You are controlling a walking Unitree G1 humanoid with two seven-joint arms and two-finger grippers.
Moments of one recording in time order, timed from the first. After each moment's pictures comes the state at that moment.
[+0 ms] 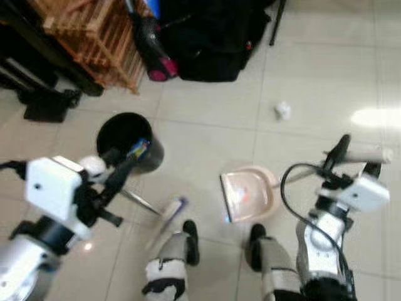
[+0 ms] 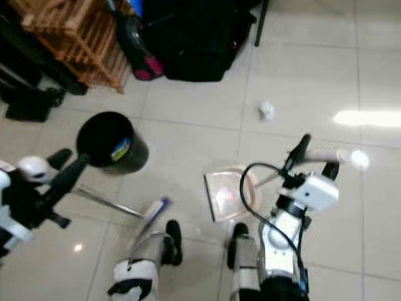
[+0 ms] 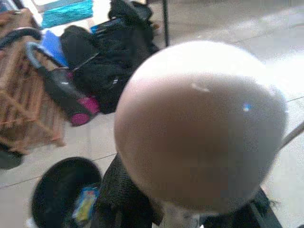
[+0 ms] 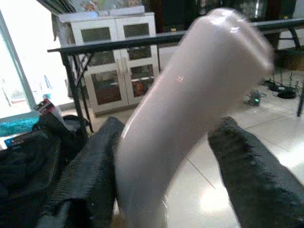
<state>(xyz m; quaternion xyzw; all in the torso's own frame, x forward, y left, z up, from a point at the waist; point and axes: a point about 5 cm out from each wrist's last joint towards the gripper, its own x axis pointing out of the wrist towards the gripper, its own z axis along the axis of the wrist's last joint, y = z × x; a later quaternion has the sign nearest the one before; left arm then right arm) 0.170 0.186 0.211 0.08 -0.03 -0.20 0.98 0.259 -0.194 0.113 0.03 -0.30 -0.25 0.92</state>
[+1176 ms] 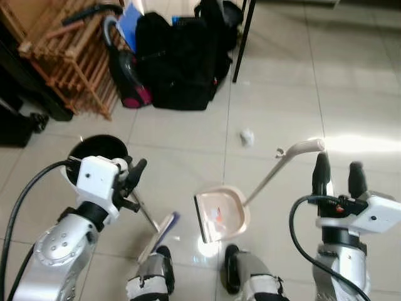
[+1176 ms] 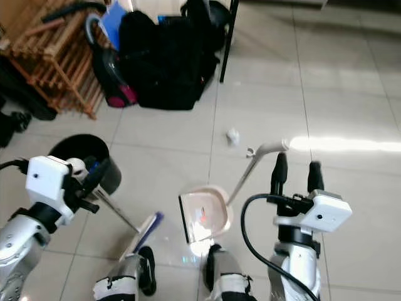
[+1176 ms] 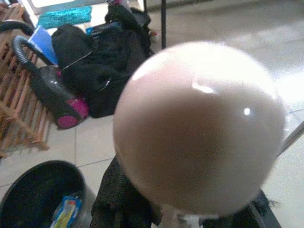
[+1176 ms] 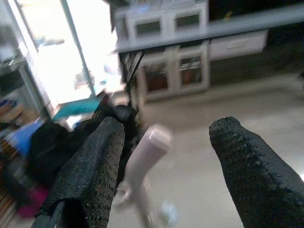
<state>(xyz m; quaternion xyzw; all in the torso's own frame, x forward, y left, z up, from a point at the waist) 0.225 0.188 0.146 0.10 0.04 -0.15 0.98 0.202 -0.184 0.119 0.09 -0.16 -0.09 0.98</state>
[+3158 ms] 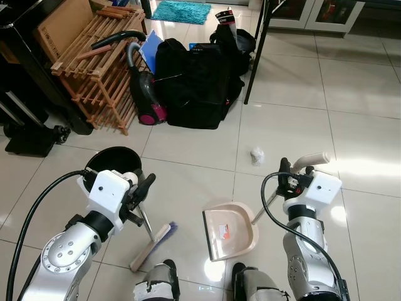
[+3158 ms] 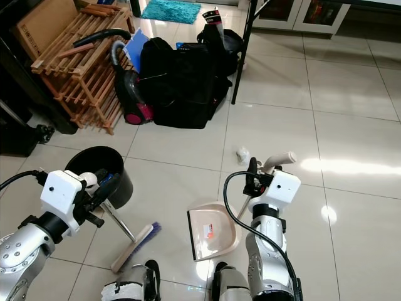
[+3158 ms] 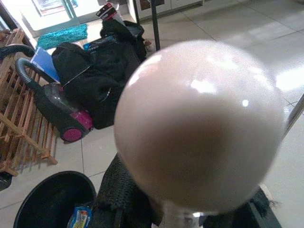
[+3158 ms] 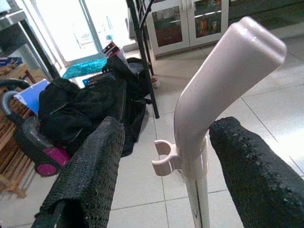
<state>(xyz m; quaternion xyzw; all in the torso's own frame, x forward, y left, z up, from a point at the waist) 0.219 0.187 0.129 0.12 0.04 -0.21 0.97 0.268 -0.165 0.071 0.11 -0.04 -0.10 0.99</state>
